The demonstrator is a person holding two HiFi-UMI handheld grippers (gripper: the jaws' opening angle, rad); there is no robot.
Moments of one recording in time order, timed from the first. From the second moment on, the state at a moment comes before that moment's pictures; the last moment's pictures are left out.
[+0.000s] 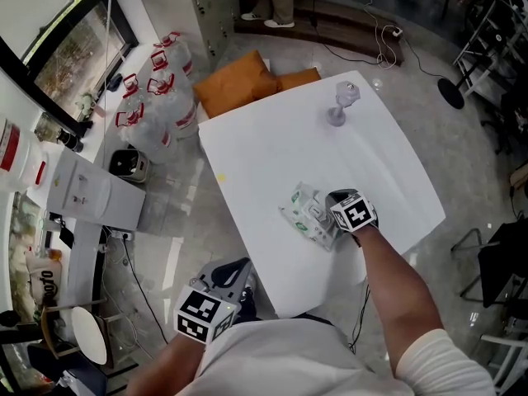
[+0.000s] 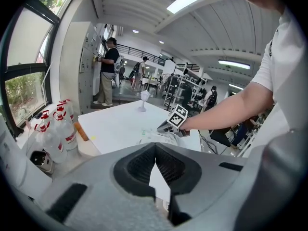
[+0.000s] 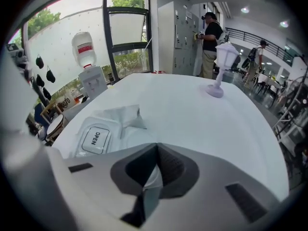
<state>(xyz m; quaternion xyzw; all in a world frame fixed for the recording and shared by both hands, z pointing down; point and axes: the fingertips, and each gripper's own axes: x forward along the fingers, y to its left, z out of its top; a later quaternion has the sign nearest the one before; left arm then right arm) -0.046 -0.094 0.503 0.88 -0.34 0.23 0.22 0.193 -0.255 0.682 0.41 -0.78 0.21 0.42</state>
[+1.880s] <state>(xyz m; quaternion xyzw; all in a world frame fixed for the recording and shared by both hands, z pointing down) 0.031 -0.092 0.406 0.96 -0.22 0.14 0.10 0.161 -0.029 0.395 0.58 -0.80 0.17 0.05</state>
